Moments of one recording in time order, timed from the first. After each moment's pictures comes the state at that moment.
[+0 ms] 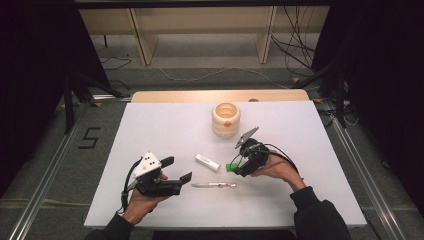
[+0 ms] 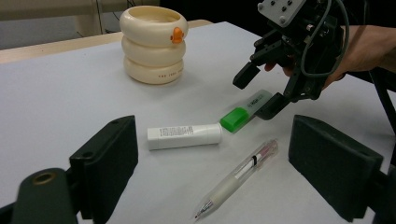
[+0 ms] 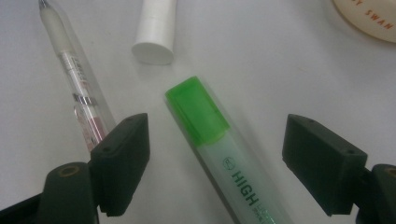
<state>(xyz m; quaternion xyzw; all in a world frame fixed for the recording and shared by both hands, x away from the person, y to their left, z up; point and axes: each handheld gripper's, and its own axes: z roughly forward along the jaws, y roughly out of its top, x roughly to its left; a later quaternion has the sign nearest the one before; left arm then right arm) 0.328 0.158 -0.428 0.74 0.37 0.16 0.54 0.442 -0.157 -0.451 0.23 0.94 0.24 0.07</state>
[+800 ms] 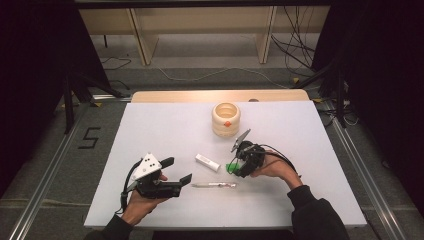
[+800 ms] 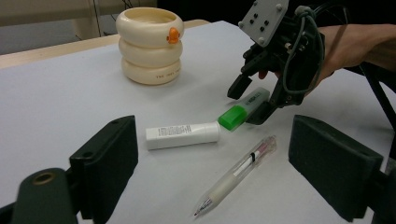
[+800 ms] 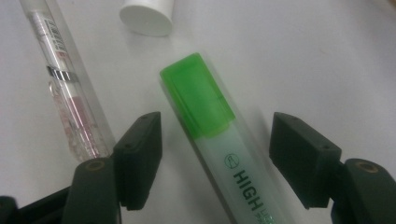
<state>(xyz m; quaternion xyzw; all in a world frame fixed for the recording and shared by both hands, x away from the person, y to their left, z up) 0.324 0.158 -0.427 0.75 0.35 0.17 0.54 0.447 -0.147 -0.461 0.22 0.96 0.18 0.05</state>
